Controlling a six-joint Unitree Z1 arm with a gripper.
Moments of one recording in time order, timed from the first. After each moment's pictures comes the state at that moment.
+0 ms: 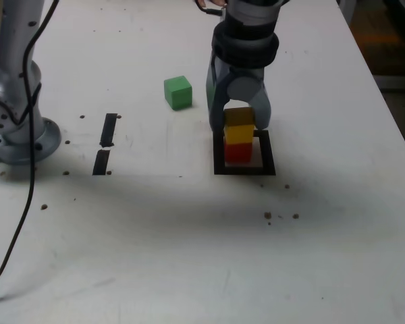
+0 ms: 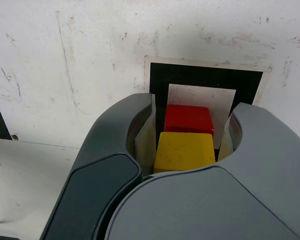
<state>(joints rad) -0.10 1.98 -1.49 1.18 0.03 -0.09</state>
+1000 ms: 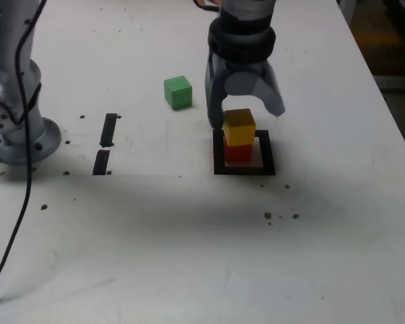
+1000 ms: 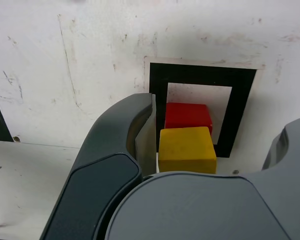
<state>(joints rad) -0.10 1.93 -1.48 1.17 0.05 -0.09</state>
